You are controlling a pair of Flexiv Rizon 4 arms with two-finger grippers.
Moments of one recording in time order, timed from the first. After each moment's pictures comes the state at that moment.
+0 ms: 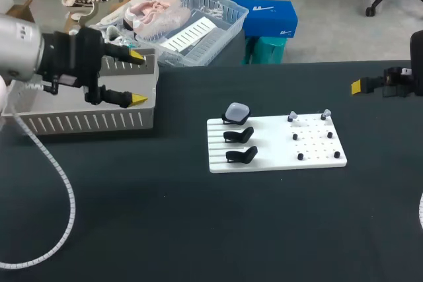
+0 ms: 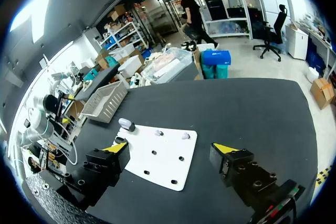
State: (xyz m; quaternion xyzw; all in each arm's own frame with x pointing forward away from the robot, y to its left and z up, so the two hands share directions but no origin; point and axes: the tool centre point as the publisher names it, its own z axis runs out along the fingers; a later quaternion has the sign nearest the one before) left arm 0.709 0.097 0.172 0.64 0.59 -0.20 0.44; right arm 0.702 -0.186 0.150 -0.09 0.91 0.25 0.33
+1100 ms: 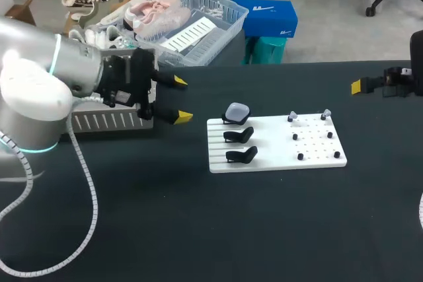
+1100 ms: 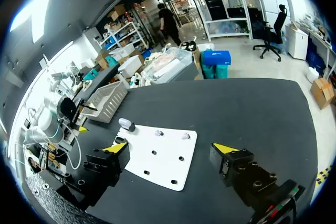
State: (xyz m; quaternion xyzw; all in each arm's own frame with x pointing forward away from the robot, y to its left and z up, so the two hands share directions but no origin) left arm 0.728 0.015 0.096 0.59 0.64 -0.29 0.39; right arm 0.702 -0.186 0.150 -0.09 0.91 0.25 0.33
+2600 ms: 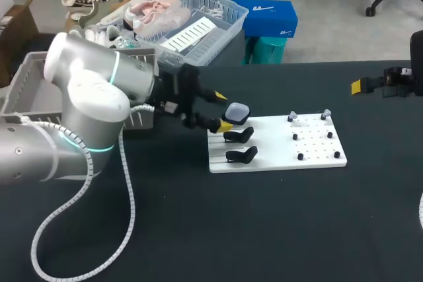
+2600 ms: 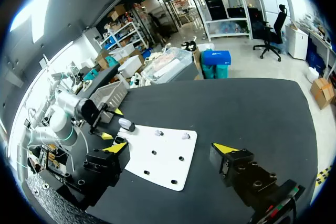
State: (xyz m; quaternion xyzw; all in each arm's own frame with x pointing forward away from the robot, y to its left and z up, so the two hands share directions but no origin) left arm 0.756 -0.068 0.033 0.58 0.65 -0.34 0.36; right arm 0.702 -0.186 0.150 -0.09 0.91 0.25 0.33
